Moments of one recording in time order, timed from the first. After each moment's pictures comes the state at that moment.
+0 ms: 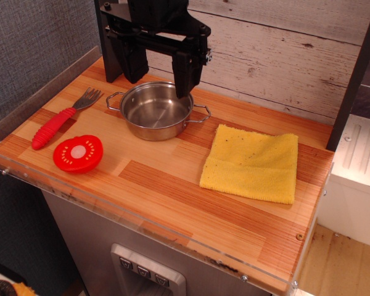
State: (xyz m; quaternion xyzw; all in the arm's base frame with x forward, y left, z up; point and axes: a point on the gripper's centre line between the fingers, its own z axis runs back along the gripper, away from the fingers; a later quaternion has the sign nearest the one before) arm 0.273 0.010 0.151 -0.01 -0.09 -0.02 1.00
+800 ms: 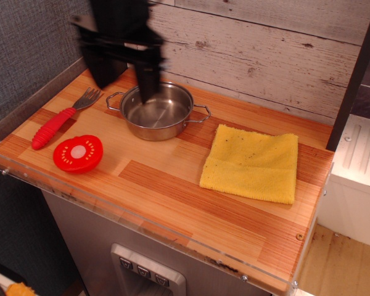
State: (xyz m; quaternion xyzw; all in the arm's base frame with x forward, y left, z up) arm 0.260 0.069 0.135 0.01 -0.06 -0.03 1.00
